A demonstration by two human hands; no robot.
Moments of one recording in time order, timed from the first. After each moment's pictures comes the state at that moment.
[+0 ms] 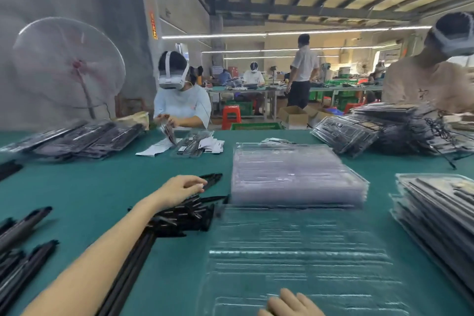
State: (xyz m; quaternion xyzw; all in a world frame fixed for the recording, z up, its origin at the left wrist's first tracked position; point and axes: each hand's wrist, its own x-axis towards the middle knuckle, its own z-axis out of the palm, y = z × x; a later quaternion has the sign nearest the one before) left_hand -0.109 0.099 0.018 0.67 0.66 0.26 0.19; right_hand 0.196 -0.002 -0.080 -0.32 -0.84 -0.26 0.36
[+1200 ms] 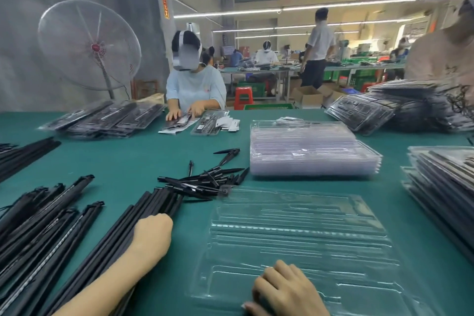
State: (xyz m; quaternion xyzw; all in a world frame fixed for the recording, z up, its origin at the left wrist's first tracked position) left_hand -0.104 -0.059 -0.048 0.53 0.82 -0.17 -0.13; right_hand 0.169 -0.054 -0.099 -0.22 -0.87 -0.21 0.40
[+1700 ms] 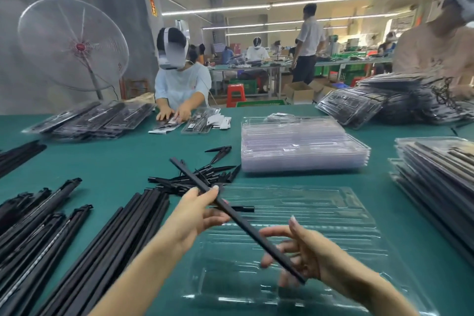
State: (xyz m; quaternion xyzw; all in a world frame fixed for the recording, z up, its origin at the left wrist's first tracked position) left_hand -0.009 -0.054 0.015 0.33 0.55 0.58 0.50; right_hand 0.217 -0.028 -0.031 -0.31 -0.59 0.71 0.21
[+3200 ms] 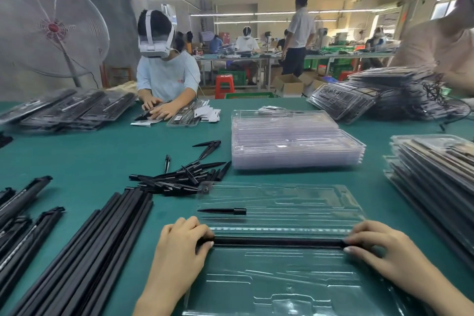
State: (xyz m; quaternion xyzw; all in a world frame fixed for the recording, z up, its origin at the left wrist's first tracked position) left_hand -0.029 -0.056 -0.072 0.67 0.70 0.25 -0.01; right_hand 0.339 0.018 -0.069 -0.46 -0.83 0.12 0.31
